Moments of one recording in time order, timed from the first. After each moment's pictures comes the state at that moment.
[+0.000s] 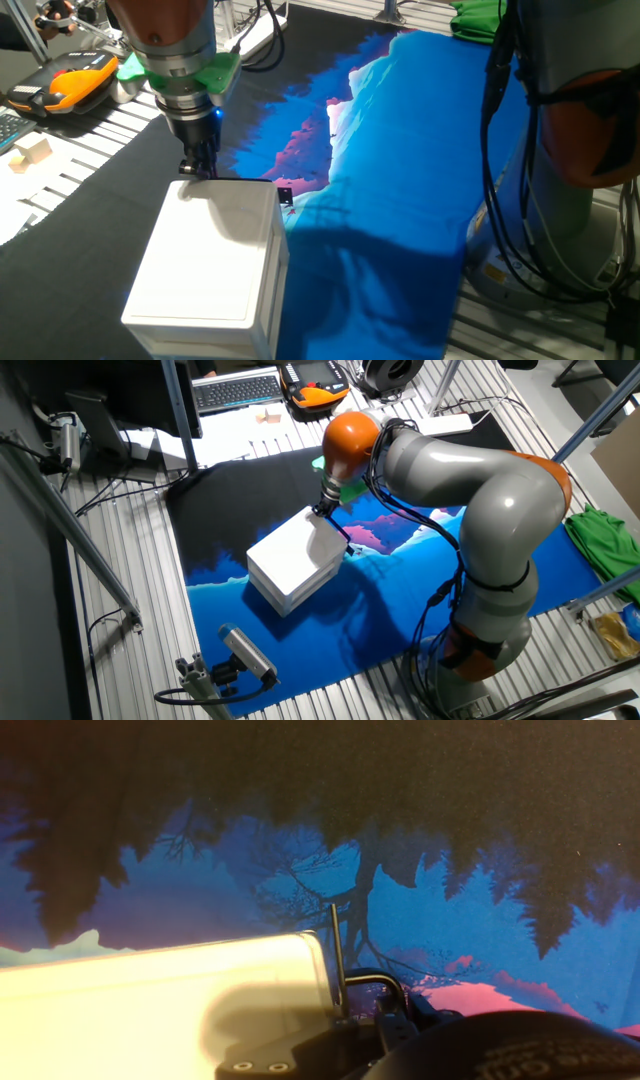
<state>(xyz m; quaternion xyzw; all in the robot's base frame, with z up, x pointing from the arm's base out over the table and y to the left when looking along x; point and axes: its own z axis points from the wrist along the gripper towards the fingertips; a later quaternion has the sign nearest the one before) 0.507 0.190 0.182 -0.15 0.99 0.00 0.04</state>
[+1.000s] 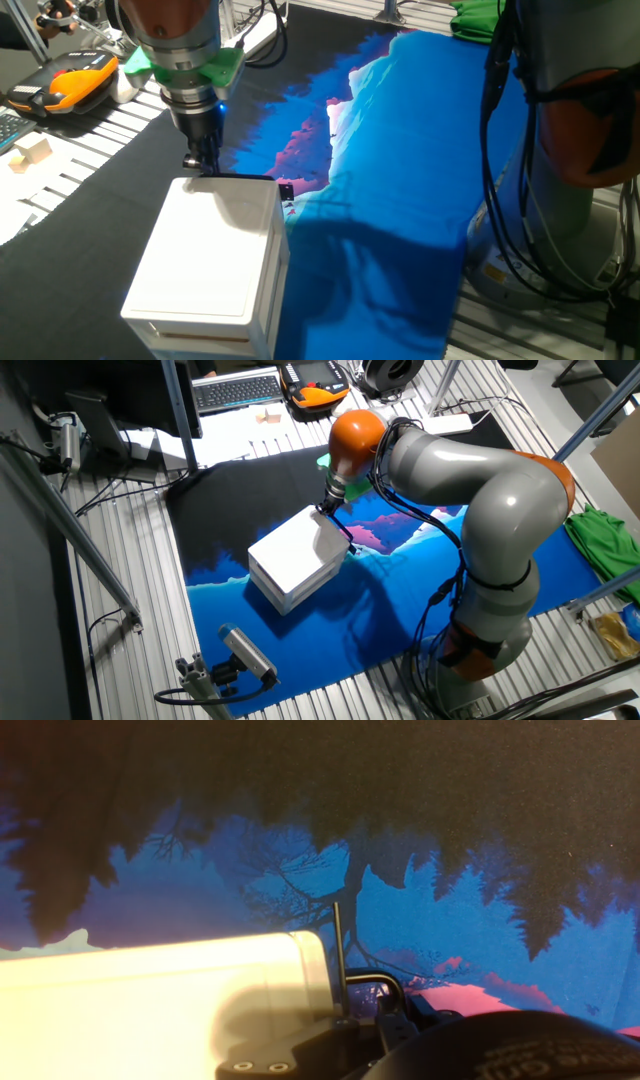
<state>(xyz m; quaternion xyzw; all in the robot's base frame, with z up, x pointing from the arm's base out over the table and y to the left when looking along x) 0.510 0.179 0.180 -0.15 0.99 0.00 0.04</state>
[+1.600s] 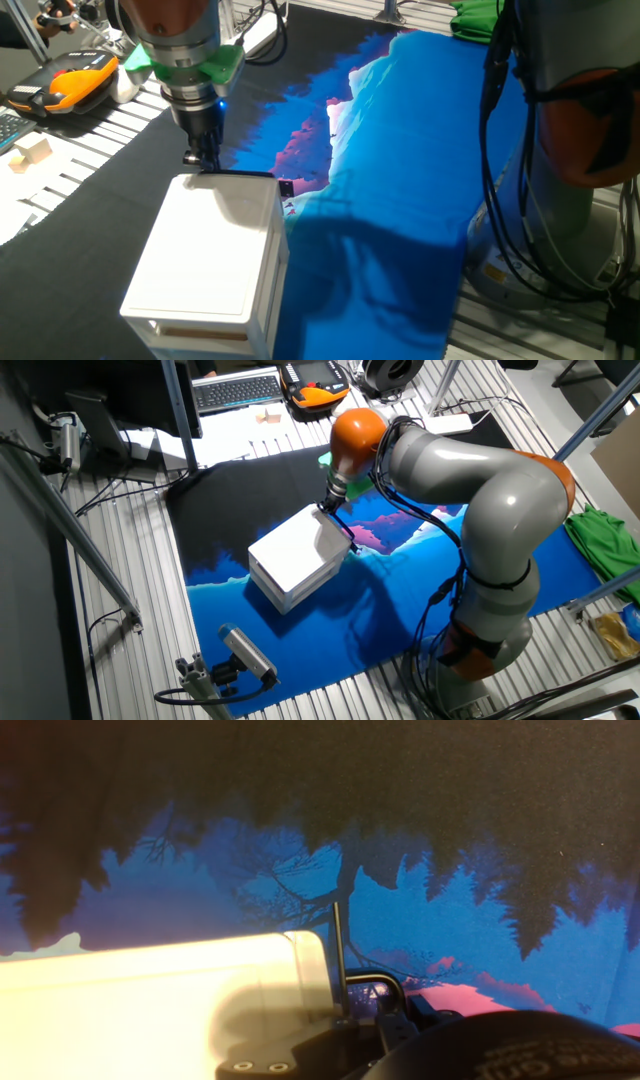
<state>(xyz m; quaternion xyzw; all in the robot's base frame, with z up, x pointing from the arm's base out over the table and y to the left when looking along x) 0.514 0.171 0.181 -0.15 0.99 0.00 0.04</state>
